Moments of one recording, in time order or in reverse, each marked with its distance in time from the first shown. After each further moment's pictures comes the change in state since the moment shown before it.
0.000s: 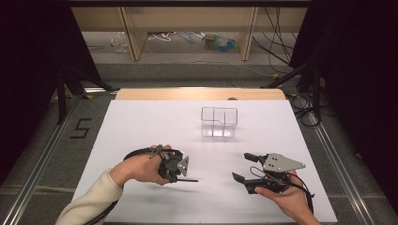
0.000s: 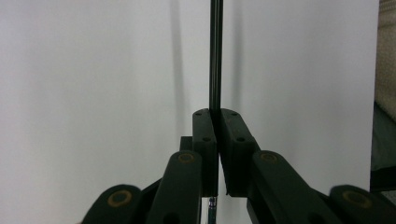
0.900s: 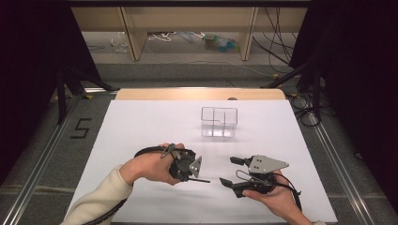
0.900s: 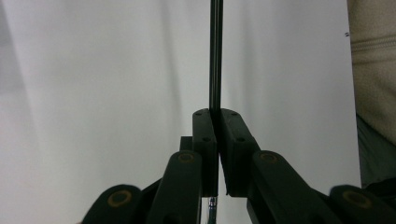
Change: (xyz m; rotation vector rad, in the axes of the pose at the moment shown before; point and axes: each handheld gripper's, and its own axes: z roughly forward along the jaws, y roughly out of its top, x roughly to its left) left arm -0.004 0.035 -0.013 -0.019 0.022 0.096; right arm 0.017 0.004 0.029 0.010 0.107 -0.022
